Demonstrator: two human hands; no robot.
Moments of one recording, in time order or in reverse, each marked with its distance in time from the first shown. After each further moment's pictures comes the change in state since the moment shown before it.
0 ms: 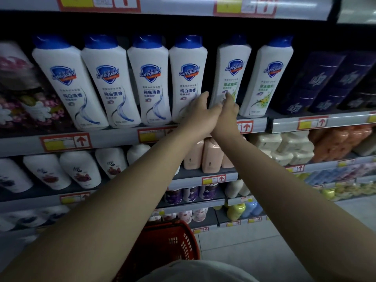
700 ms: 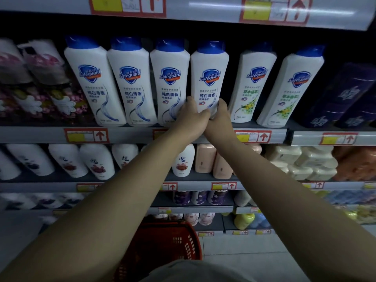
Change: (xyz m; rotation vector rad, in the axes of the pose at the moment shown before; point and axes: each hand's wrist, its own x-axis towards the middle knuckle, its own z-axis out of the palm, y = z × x) left_hand 0.008 -0.018 -0.030 0.010 0.173 -0.111; right_hand 0.014 0.007 0.039 0.010 -0.189 -0.076
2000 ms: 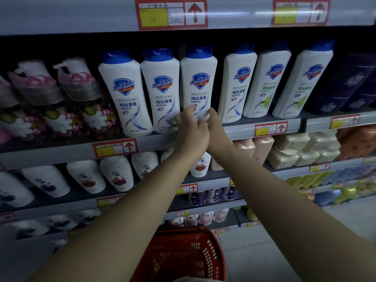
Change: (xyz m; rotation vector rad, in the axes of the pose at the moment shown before) left_hand -0.027 -0.036 -0.067 0.026 0.104 0.071; right_hand -0.037 -0.026 0.082 -0.015 -0.051 0.070
